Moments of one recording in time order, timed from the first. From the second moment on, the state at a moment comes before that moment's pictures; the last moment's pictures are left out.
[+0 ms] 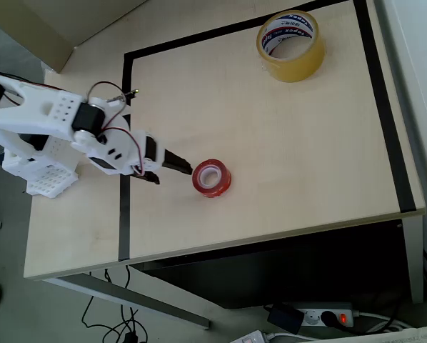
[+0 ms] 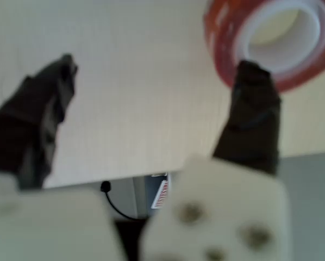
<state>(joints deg) 20.7 88.3 107.5 65.0 -20.2</state>
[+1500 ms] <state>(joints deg) 8.1 100.2 72.4 79.9 -21.4</state>
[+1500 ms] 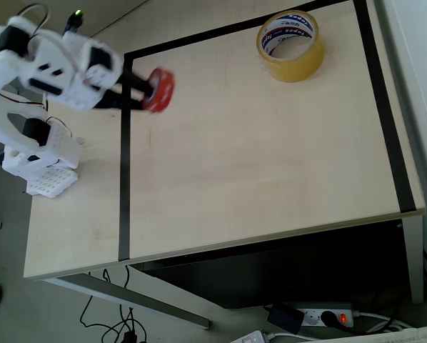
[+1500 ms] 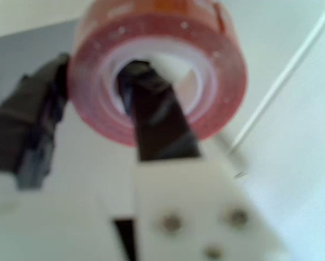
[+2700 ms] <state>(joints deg) -11.9 25.6 -4.6 80.1 -21.7</state>
